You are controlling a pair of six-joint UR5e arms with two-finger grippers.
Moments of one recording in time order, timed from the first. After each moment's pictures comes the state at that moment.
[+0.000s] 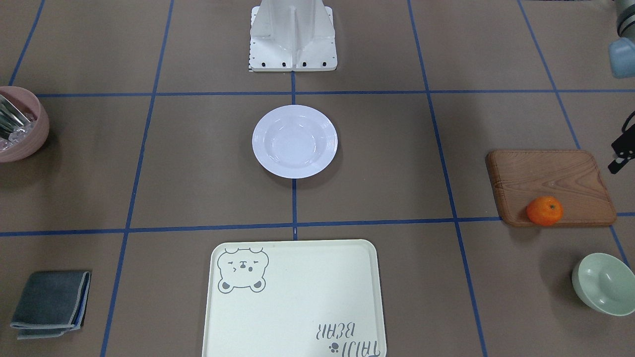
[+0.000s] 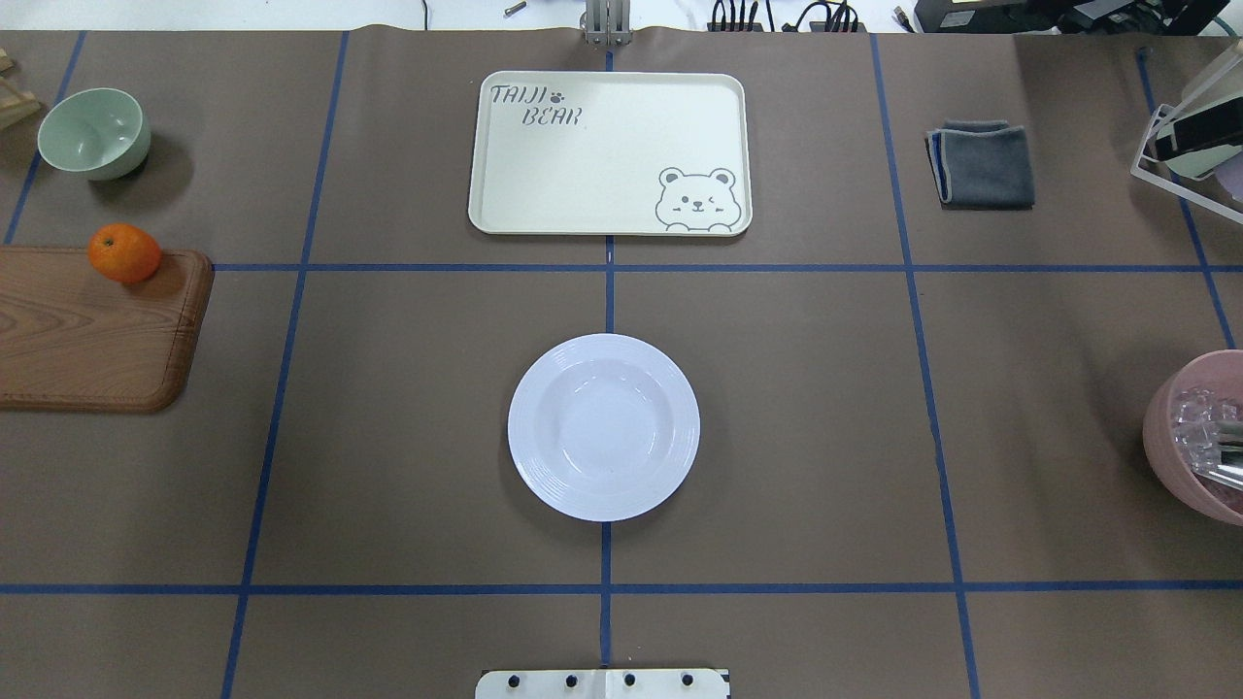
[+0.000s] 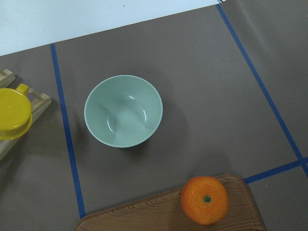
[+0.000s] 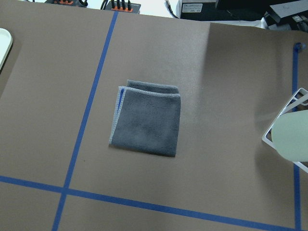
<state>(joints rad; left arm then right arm) -1.32 -1.67 -1.61 -2.12 -2.23 -0.38 1.28 -1.45 1.82 -1.27 2.19 0.52</state>
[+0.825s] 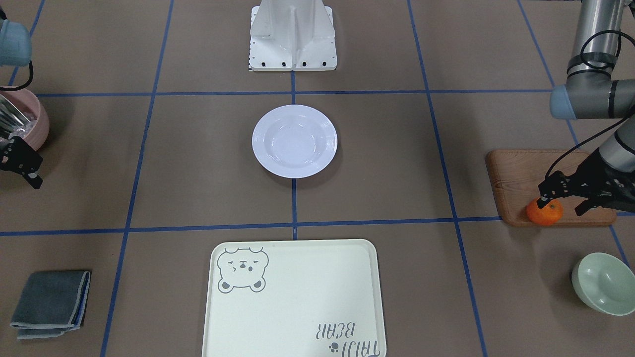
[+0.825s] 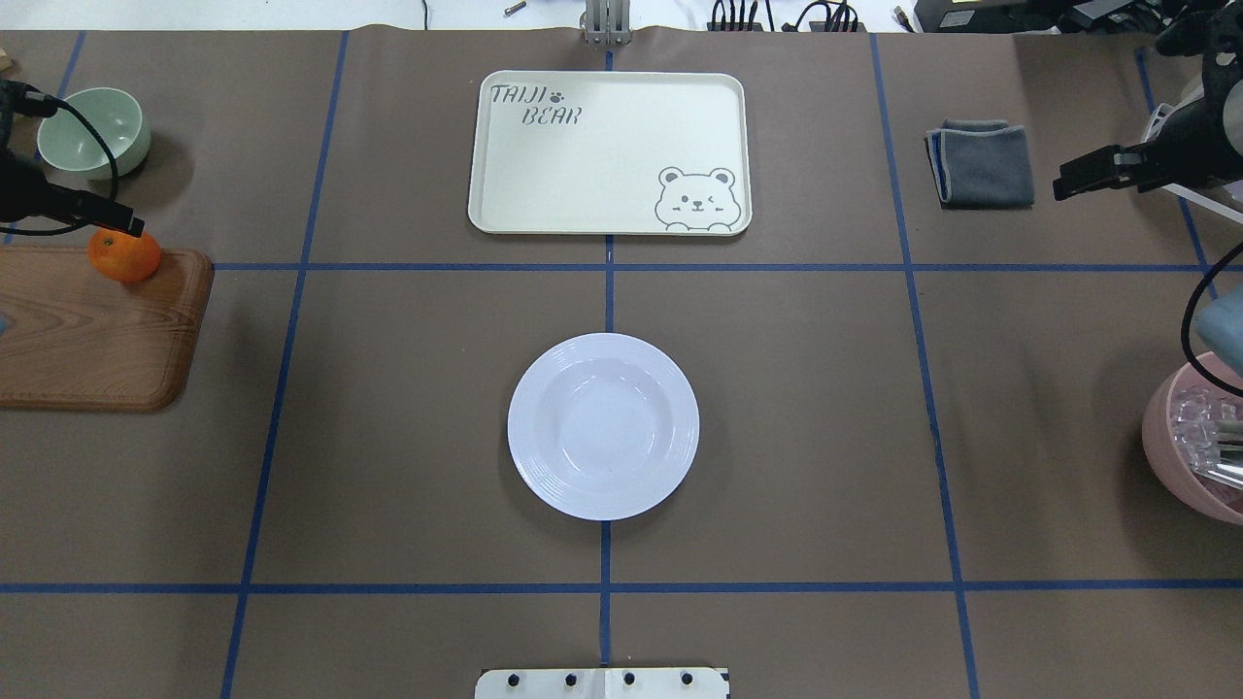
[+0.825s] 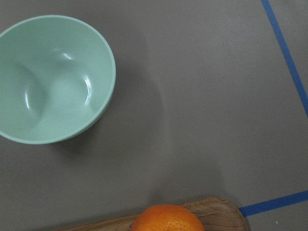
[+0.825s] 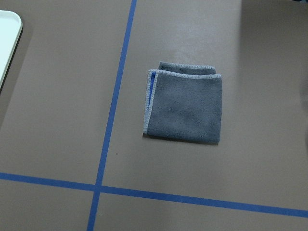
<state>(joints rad) -1.13 -1.78 -1.36 -2.30 -2.18 -0.57 1.14 -1.44 1.85 -1.26 2.09 0.65</state>
